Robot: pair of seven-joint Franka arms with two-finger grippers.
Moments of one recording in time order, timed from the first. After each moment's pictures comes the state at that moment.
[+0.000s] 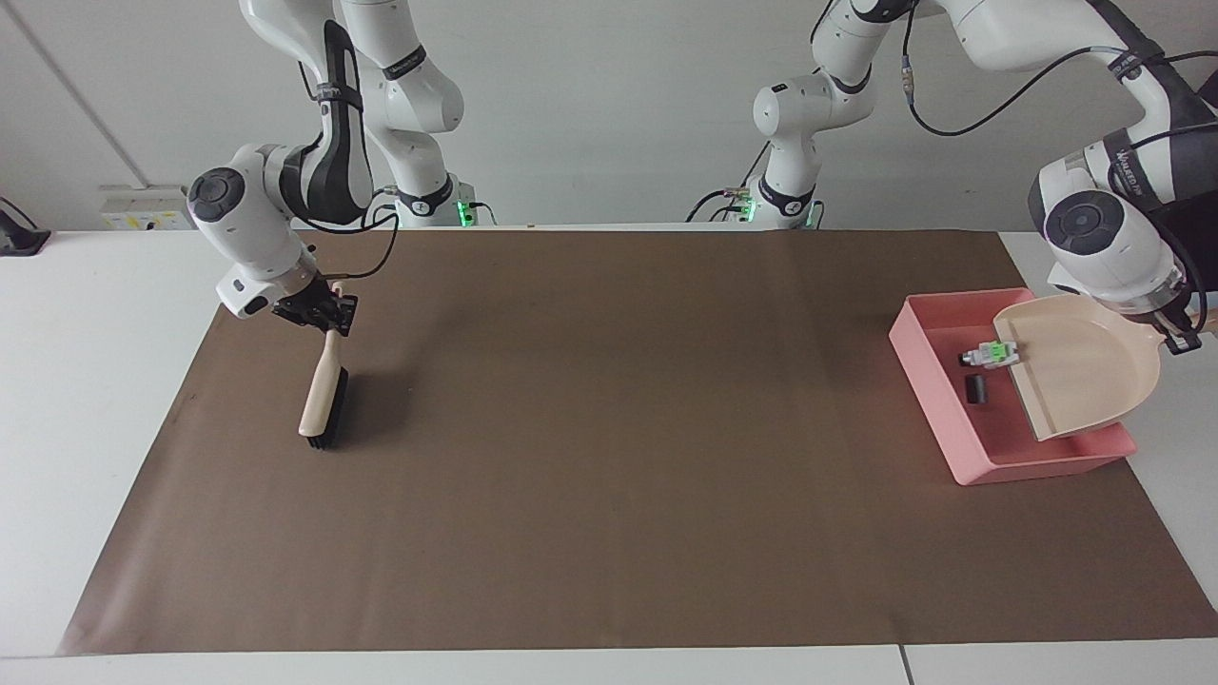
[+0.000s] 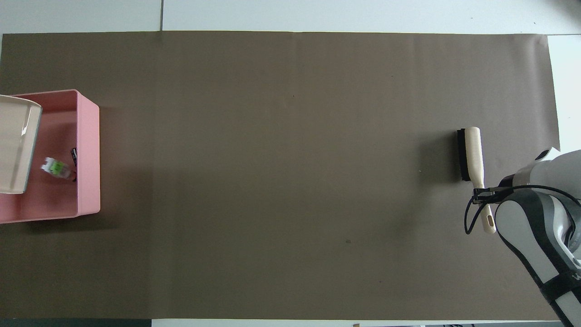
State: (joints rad) left arm 0.18 0.17 0.02 -1.82 1.11 2.04 1.40; right arm -0.22 -0.10 0.04 -2.40 0.01 2.16 -0.14
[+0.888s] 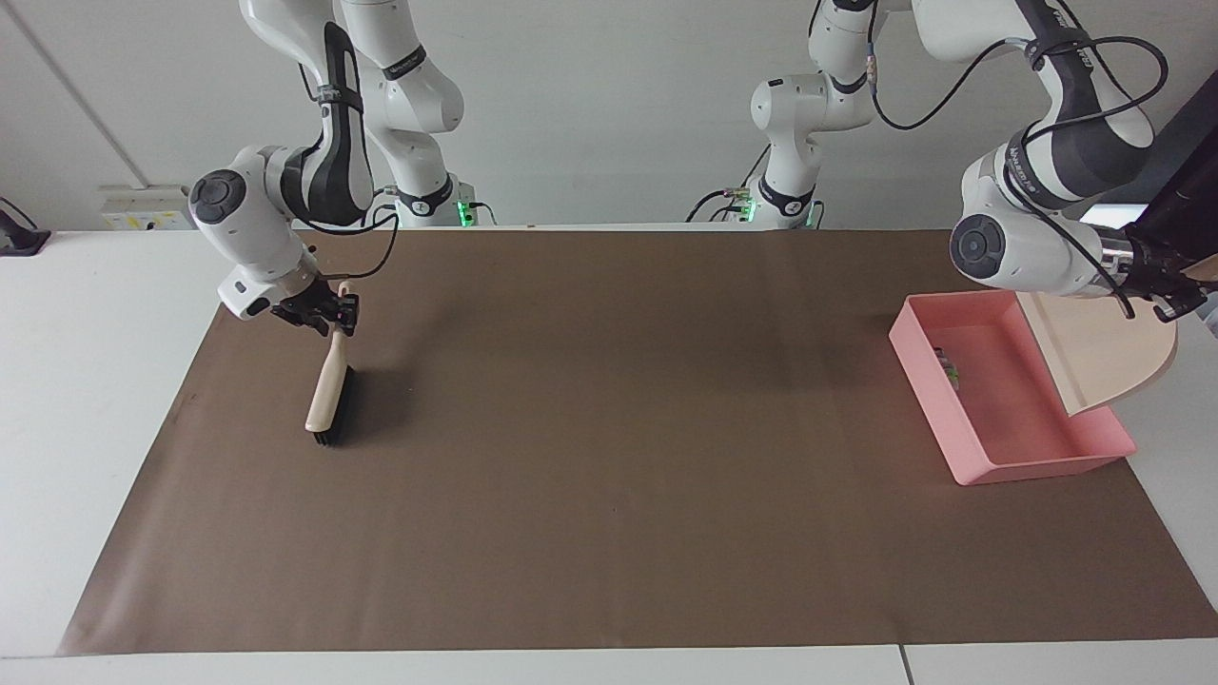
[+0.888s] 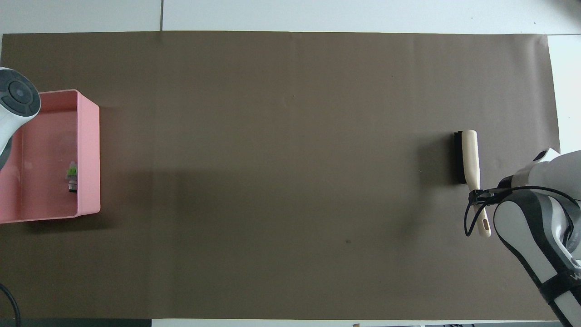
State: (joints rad) left arm 0.00 0.11 0.02 -1.83 1.37 1.70 1.31; right arm -0.22 -0.10 0.04 -2.40 0.01 2.16 -0.16
